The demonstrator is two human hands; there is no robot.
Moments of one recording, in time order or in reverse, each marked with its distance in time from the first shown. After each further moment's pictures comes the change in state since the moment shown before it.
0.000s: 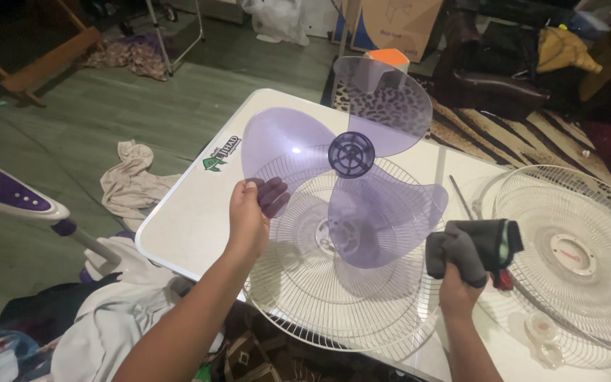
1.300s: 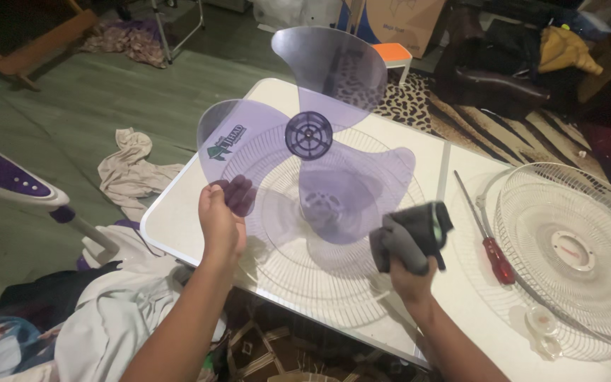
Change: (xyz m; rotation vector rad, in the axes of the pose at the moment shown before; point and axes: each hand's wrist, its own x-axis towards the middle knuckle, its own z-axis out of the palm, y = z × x) left_hand -0.008 0.012 -0.063 -0.157 0.139 0.160; right_hand -0.020 -0.096 0.087 -0.074 -0.272 -0.274
